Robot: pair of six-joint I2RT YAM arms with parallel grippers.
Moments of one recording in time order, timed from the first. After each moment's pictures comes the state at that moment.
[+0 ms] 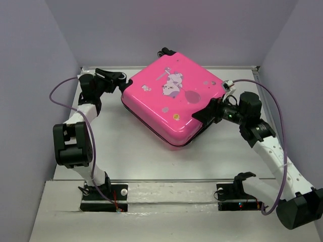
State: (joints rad) left arm 0.08 1.65 1.04 0.42 0.40 -1.18; right arm 0.29 0.96 0.90 -0.21 -0.64 0.43
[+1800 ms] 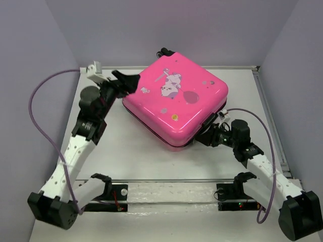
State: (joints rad) left arm -0.16 1.11 1.12 0.05 0.07 -0.68; right arm 0.30 0.82 0.39 0.00 -0.58 0.54
